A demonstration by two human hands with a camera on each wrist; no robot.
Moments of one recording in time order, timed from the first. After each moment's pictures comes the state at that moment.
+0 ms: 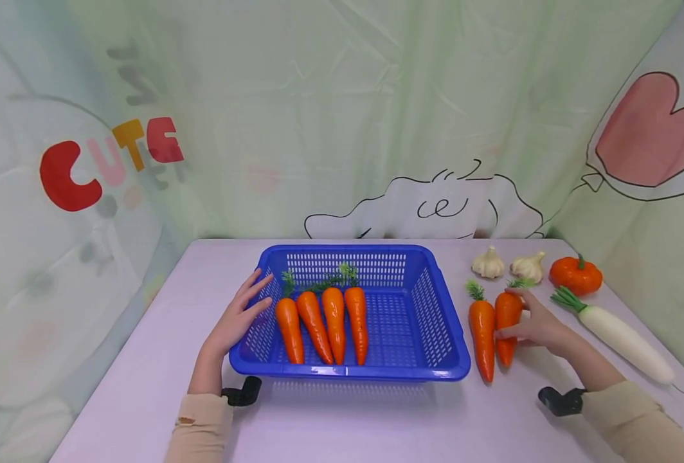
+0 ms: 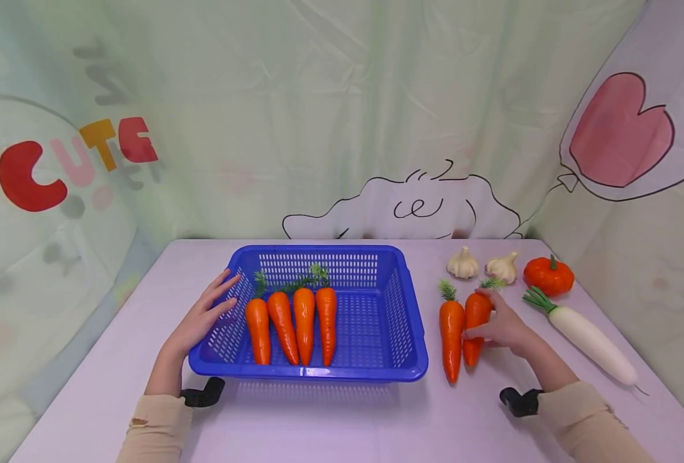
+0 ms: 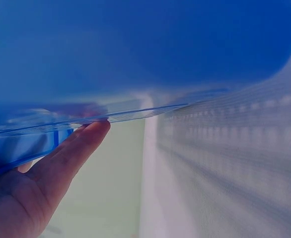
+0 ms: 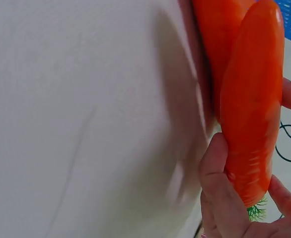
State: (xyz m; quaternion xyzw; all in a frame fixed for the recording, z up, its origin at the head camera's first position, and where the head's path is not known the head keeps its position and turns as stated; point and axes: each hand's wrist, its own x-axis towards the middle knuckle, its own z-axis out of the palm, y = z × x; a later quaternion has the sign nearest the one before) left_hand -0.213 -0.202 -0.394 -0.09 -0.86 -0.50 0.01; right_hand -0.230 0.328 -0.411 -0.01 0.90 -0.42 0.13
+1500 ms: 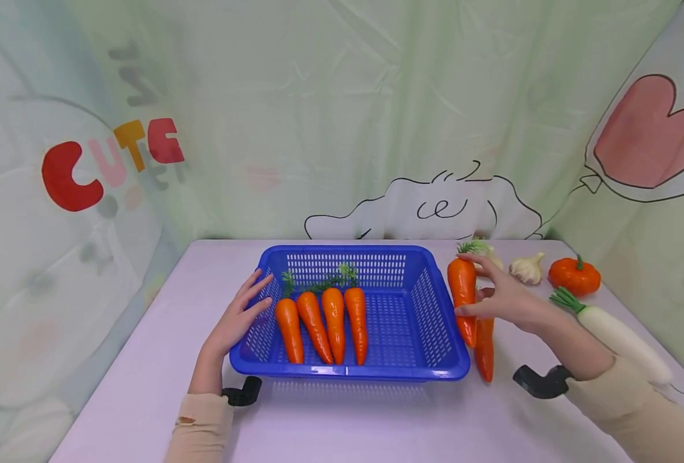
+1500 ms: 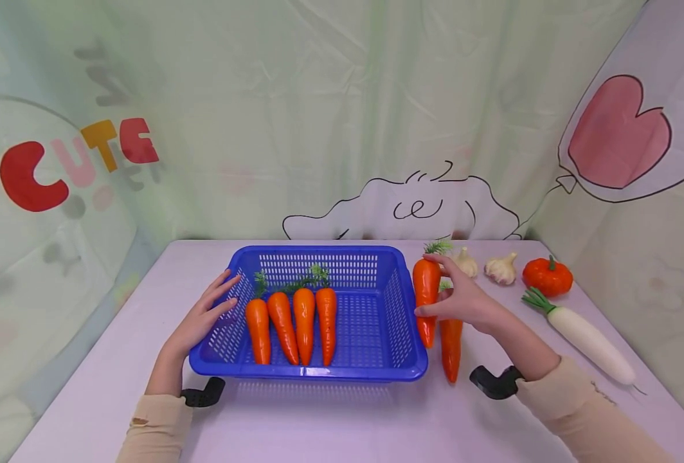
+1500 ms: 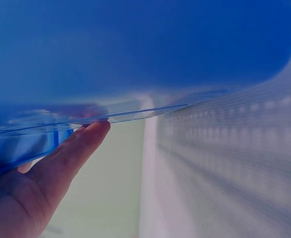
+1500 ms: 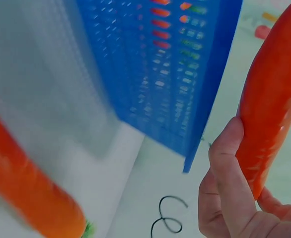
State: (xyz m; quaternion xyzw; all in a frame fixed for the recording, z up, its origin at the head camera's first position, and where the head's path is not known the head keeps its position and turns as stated) left_hand -0.212 -0.202 -0.392 -0.10 -0.86 -0.50 0.02; right_hand -0.214 0.245 -0.323 -0.11 0.89 -0.44 0.10
